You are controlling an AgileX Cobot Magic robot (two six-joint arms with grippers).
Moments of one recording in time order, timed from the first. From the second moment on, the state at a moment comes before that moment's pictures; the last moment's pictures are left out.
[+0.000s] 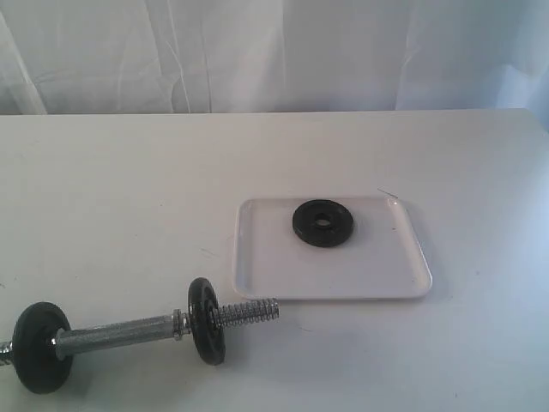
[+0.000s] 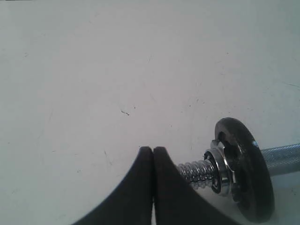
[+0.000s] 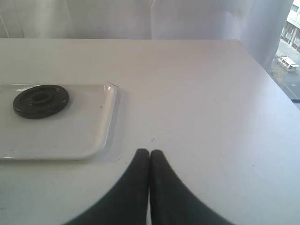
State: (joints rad) left arm -0.01 0.00 0.02 -0.13 0.40 0.11; right arm 0.03 0.01 0.00 0.02 0.35 0.02
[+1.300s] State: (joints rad) left arm -0.01 0.00 -0.13 -0.02 0.45 0.11; right arm 0.09 0.01 0.00 0.02 0.35 0.02
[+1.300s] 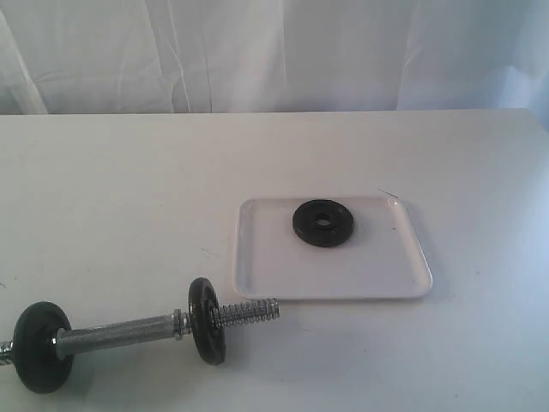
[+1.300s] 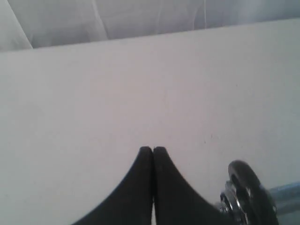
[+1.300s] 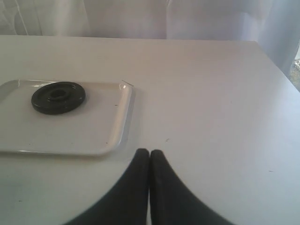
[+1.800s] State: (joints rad) left arm -0.01 0.00 -0.56 0.09 0.50 0.11; right arm 0.12 0.01 0.00 0.02 0.35 0.02
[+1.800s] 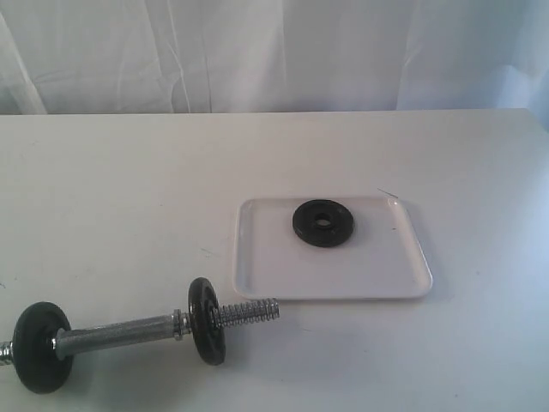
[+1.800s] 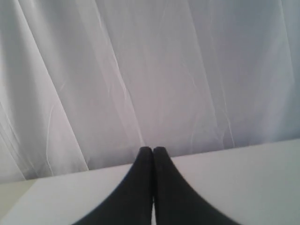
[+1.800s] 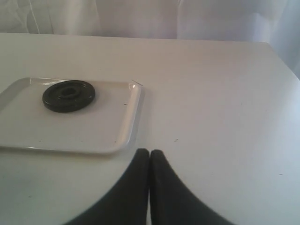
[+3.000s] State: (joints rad) left arm -0.01 0.00 -0.62 0.10 0.55 0.06; right arm 0.15 0.01 0.00 0.02 0.35 0.02
